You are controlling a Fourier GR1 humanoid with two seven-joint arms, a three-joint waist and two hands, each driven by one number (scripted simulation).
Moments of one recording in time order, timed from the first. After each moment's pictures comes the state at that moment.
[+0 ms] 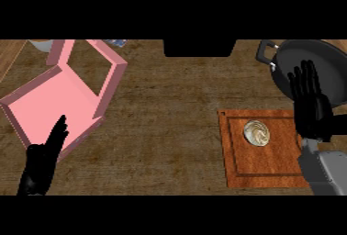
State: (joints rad) left arm 0.08 0.58 -0.34 -1.57 0.25 0.45 0.16; right arm -0.26 -0.34 0.05 -1.37 -0.42 -0.25 -0.20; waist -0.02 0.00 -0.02
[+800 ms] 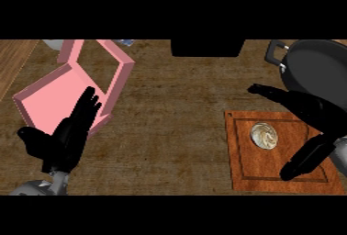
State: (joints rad) left arm -0.10 0.43 -0.34 -1.69 0.37 0.40 0.17; right arm -0.39 -0.66 0.30 -1.46 -0.27 0.54 -0.65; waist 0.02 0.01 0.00
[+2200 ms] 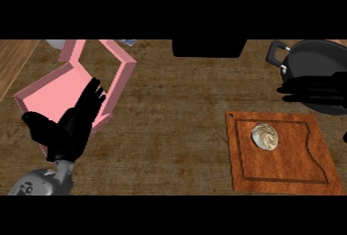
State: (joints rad) left arm -0.17 0.38 -0.30 -1.67 0.34 0.36 0.23; right arm -0.62 -1.08 0.54 -1.30 0.33 0.40 -0.86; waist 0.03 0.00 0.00
